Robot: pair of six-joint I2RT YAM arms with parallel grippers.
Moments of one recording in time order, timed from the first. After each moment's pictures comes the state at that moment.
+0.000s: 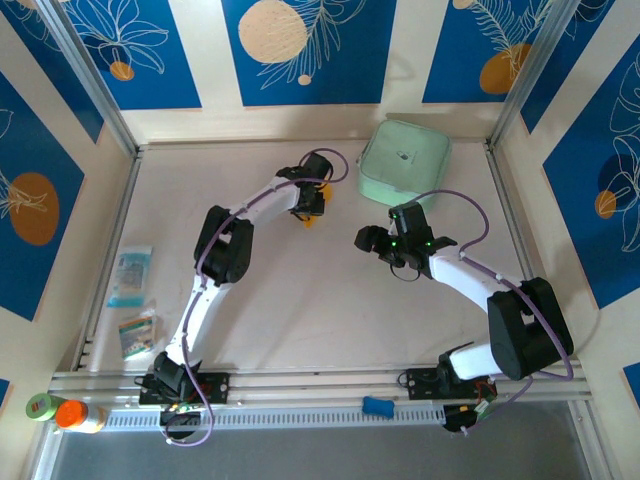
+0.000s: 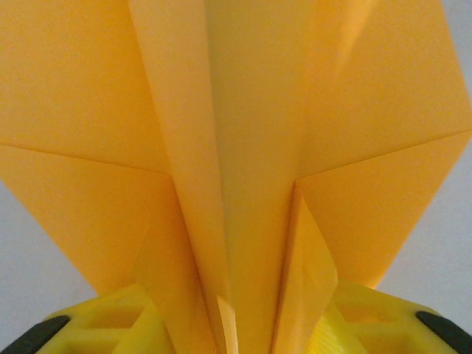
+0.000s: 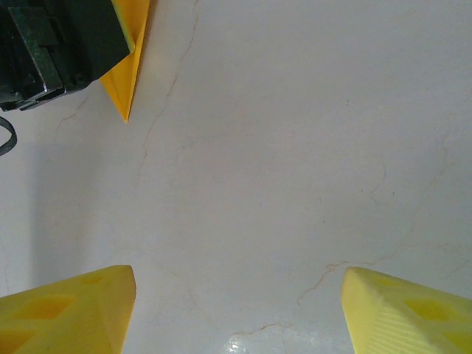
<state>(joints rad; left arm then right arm) -0.57 2.46 2.11 -0.81 -0.17 -0.44 0.37 1.39 0.74 -0.21 -0.24 0.73</state>
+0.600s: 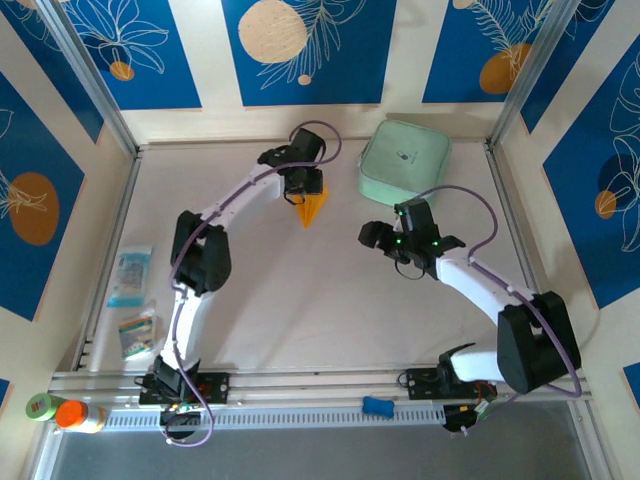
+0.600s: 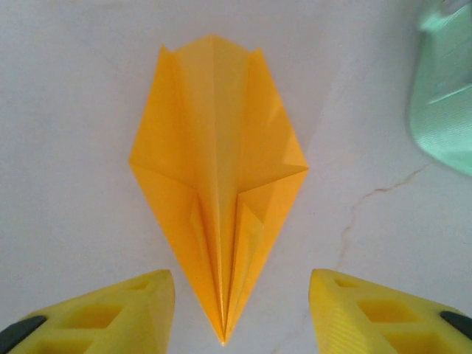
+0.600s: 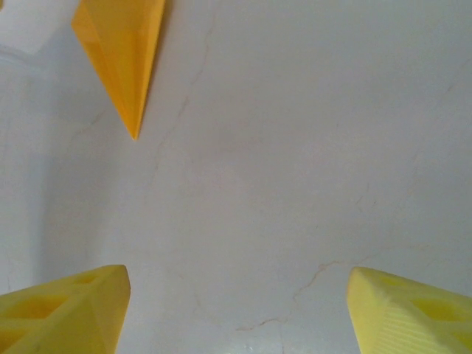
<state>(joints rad) -0.57 2.17 2.03 -0.82 -0.18 -0.46 0.34 1.29 0.78 -0.28 -0.19 0.69</state>
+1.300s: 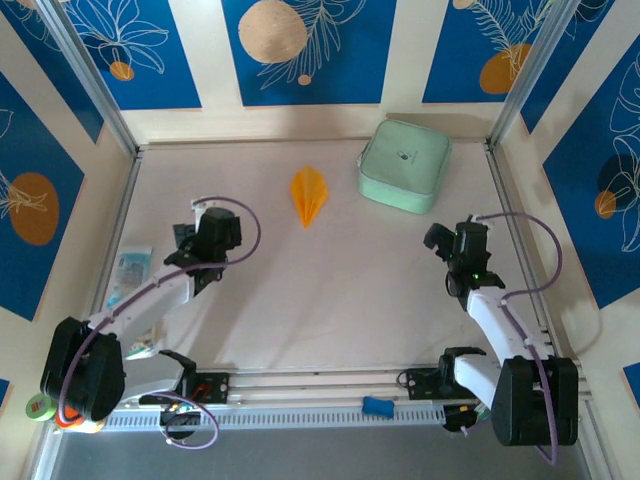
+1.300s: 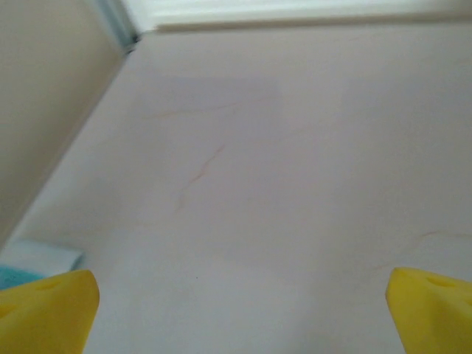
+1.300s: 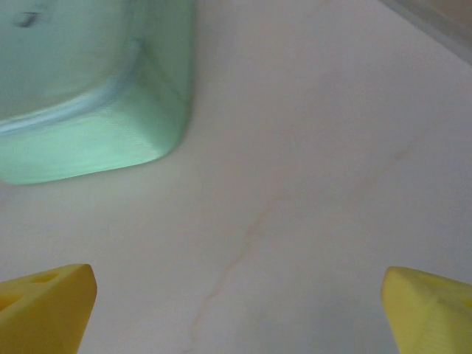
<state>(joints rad) -0.41 1.19 0.68 -0.13 -0.68 -0.25 -0.02 1.01 0.44 -0.06 0.21 0.47</state>
